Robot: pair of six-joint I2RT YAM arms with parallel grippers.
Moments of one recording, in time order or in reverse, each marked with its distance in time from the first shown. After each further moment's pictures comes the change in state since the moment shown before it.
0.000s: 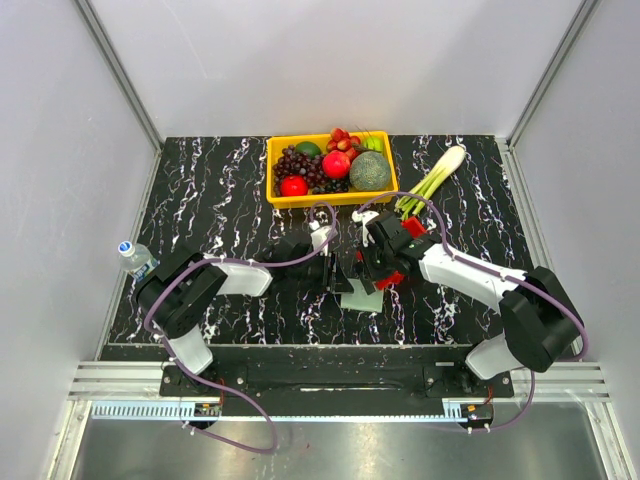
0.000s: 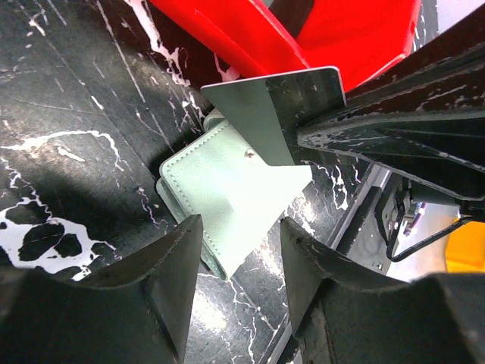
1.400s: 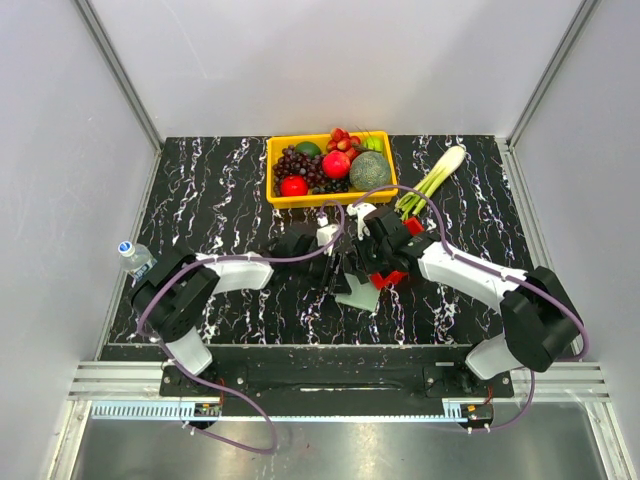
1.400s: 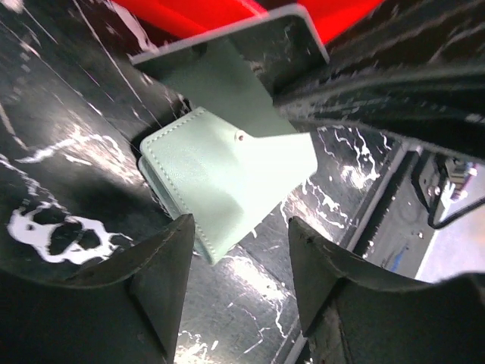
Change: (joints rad) left arm 0.003 -0.043 0.107 -0.253 -0.013 0.246; right arm 0.009 0.002 0.030 0.073 0.001 -0.045
